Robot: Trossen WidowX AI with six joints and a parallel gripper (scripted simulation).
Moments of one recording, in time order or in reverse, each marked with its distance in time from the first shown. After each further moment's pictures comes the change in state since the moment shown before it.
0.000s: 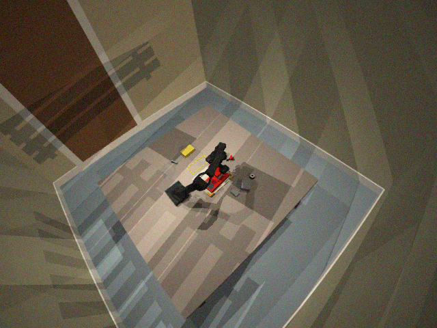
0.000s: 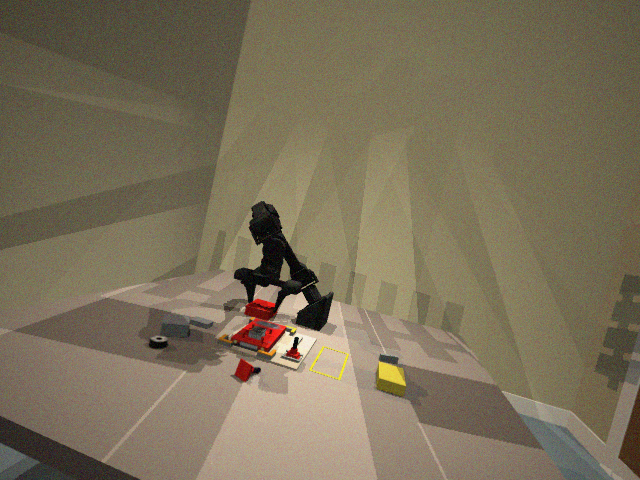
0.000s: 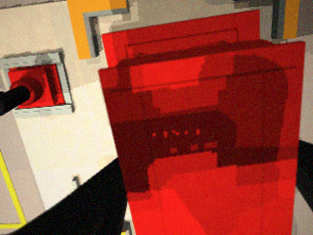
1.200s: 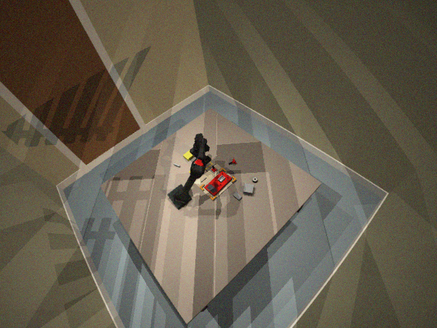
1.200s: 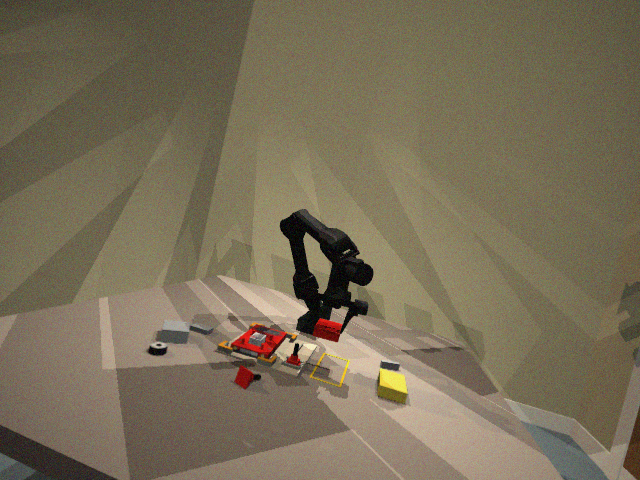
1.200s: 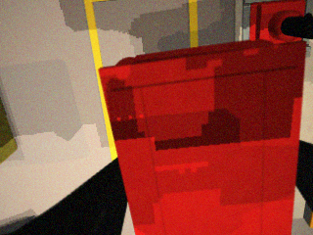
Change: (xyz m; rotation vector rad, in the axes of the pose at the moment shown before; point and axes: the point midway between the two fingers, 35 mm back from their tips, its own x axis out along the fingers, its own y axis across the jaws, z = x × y) arm -0.006 0.190 -0.020 -0.002 0.004 0.019
